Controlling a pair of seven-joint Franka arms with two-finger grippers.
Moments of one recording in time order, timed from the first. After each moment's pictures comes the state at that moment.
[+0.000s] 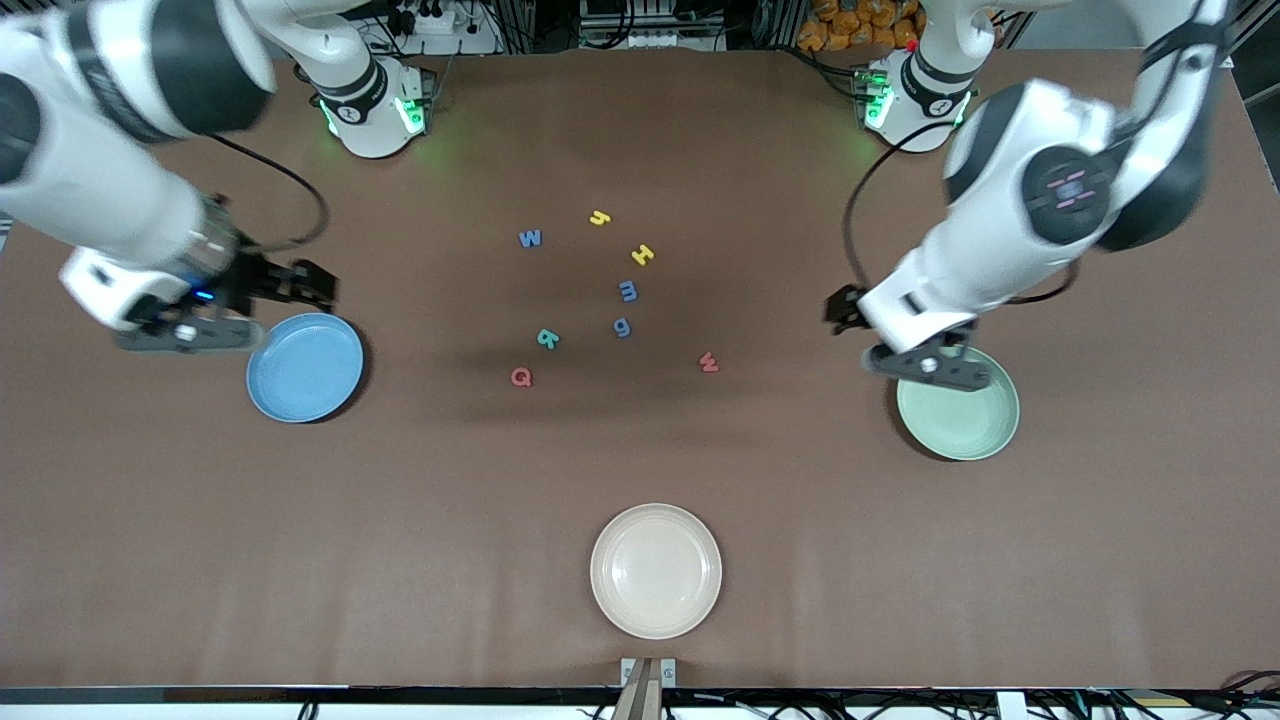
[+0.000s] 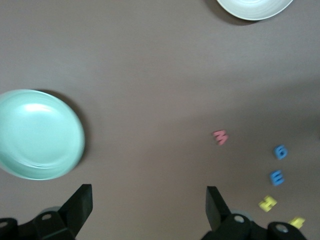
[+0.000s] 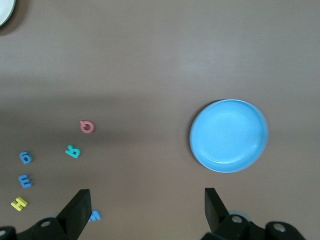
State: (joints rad) left arm -0.15 0.29 -0.33 -1.65 -0.02 1.89 -0.35; right arm 0.25 0.15 0.03 -1.64 0.00 1.69 0.25
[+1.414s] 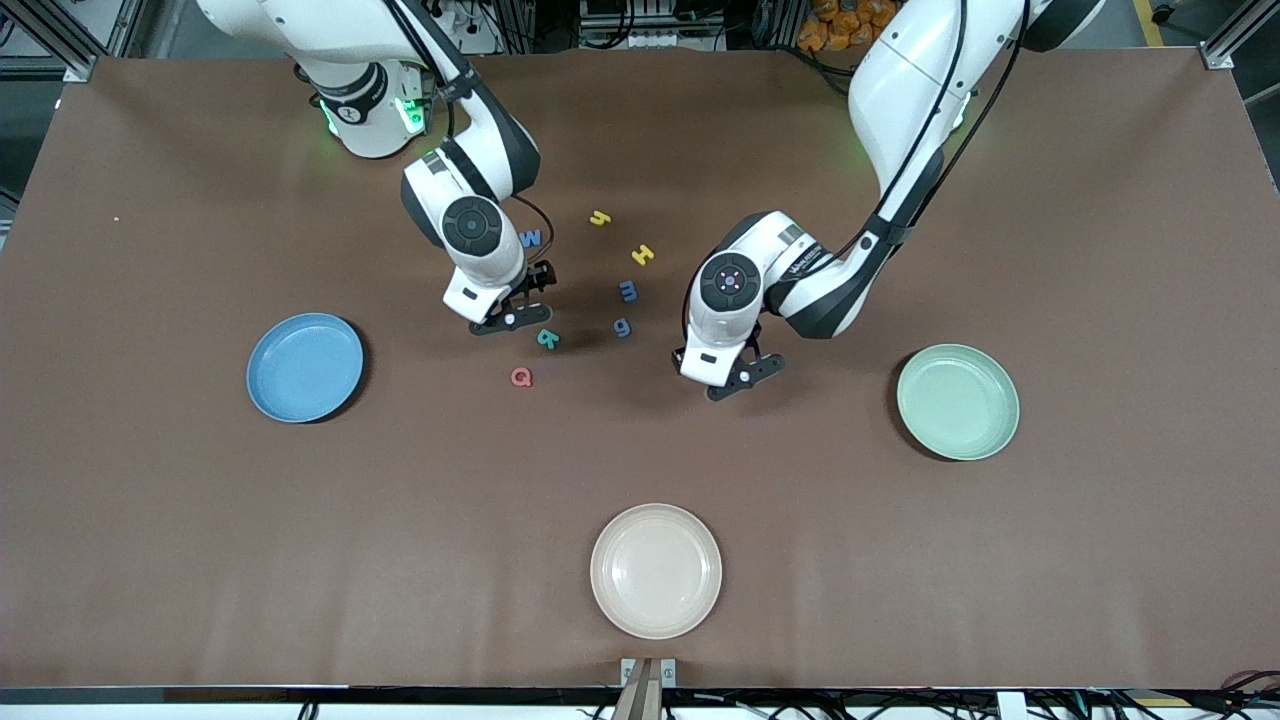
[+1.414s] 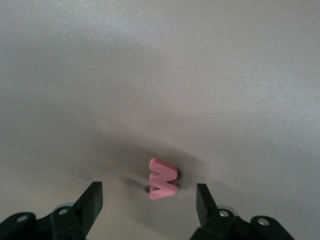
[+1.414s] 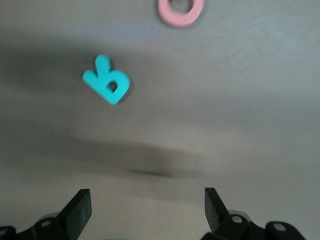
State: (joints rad) left arm -0.45 0.69 -0.28 -1.73 0.18 2.30 -1.25; right arm 0.55 0.33 0.10 -2.23 0.07 2.34 0.32
